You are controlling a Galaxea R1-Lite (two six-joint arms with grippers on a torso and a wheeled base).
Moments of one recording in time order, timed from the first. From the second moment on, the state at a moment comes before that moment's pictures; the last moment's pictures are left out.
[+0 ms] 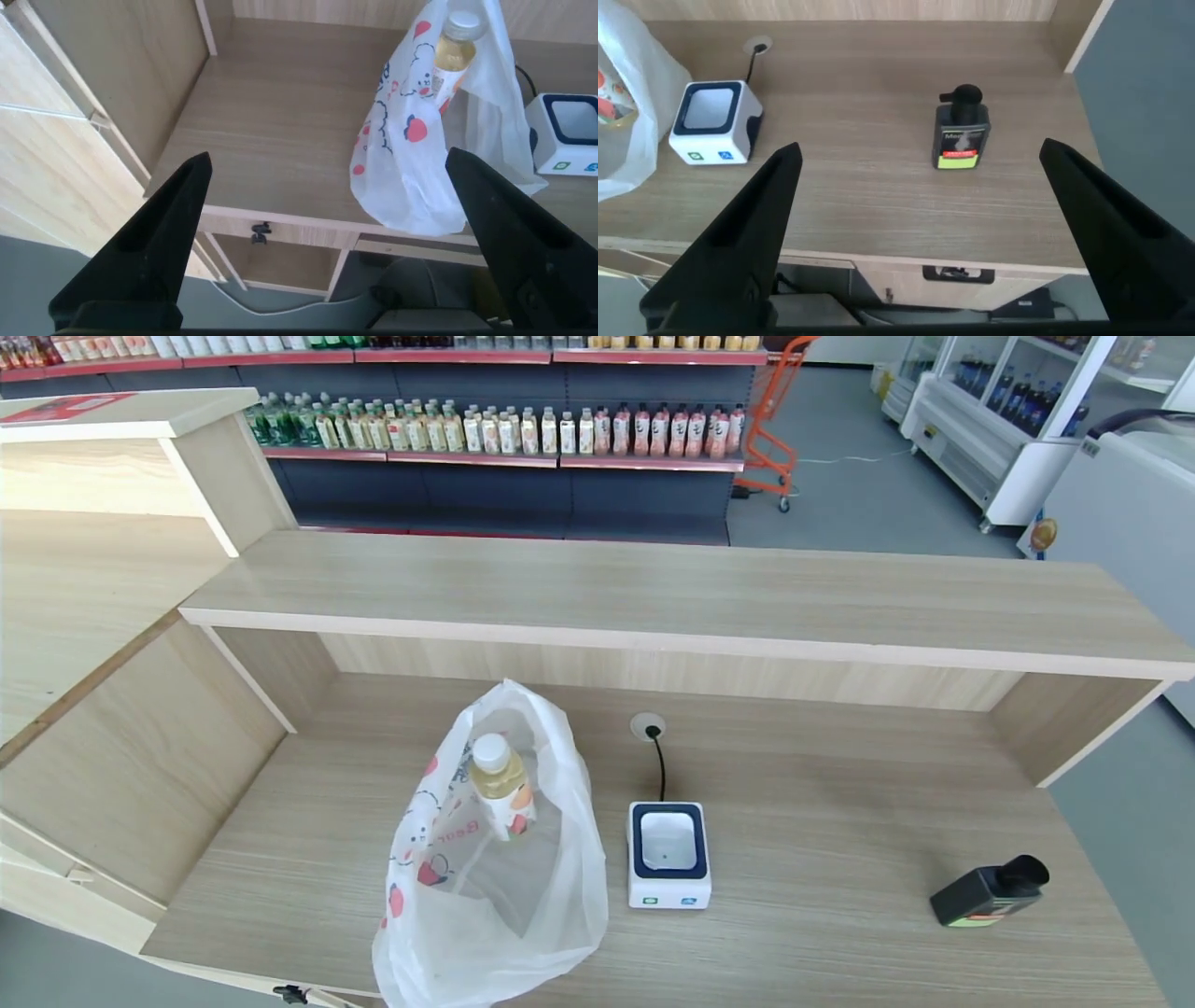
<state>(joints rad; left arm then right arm) 0.00 0.00 0.00 0.00 0.02 -0.01 0.00 0.00 0.00 0.00 0.00 -0.01</state>
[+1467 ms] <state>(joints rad) 0.00 0.00 0.00 0.00 0.01 0.00 0.00 0.00 0.00 0.00 0.00 -0.03</state>
